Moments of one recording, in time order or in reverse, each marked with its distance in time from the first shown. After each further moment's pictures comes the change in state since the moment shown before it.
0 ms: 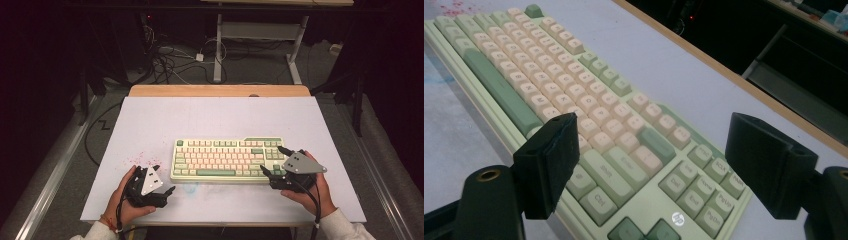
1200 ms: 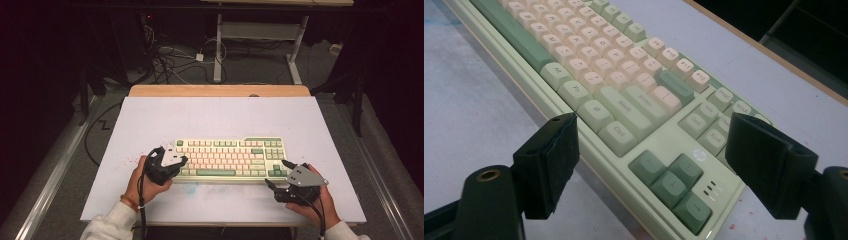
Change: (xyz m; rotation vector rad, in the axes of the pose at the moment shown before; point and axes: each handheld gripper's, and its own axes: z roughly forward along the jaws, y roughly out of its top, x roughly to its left) left arm 0.013 0.077 0.027 0.007 -0.089 -0.021; right arm 0.011 -0.034 -0.007 0.077 0.017 0.004
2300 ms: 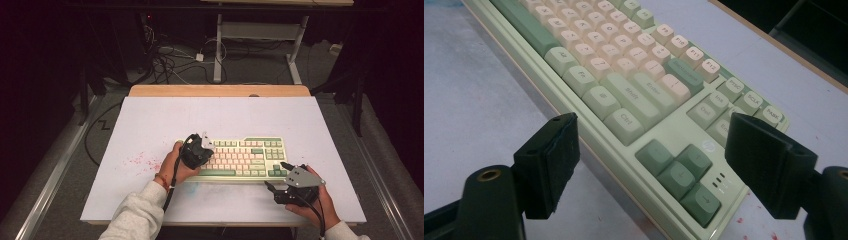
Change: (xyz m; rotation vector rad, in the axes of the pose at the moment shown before) left arm -0.006 0.055 0.073 0.132 -0.090 0.047; right arm 0.002 -0.004 0.003 0.030 0.018 -0.019
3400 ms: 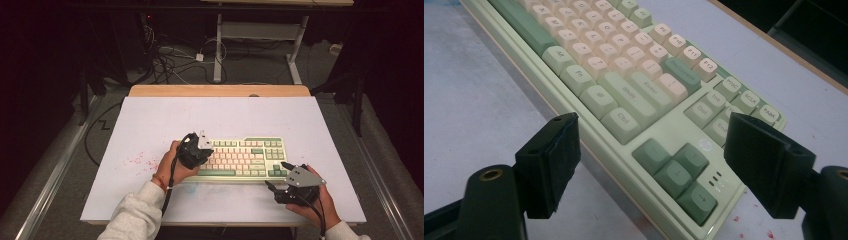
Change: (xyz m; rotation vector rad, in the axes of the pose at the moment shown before) left arm -0.002 -0.002 -0.019 -0.082 0.037 0.006; right arm -0.001 0.000 -0.001 0.004 -0.004 0.000
